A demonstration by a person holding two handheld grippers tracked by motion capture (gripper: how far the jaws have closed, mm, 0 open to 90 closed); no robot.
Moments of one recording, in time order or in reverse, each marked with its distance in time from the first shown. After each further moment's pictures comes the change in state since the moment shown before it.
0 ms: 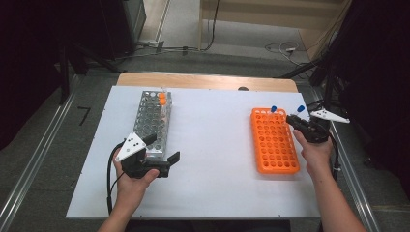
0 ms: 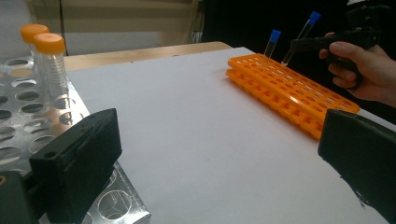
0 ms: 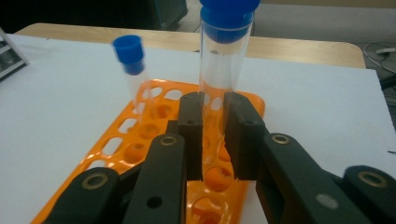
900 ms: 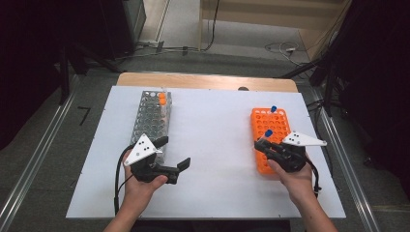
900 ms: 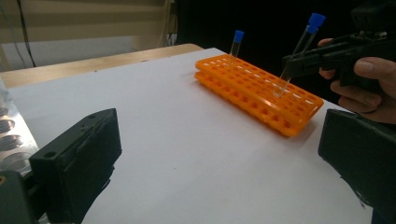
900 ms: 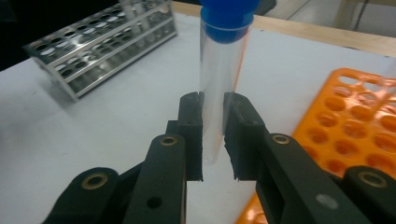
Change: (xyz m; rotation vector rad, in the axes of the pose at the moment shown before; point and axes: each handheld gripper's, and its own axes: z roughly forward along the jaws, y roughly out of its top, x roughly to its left) left arm -0.024 0.003 0.008 -0.004 -0.101 0.056; right arm 0.123 -0.018 -0.043 0.043 0.296 -0.144
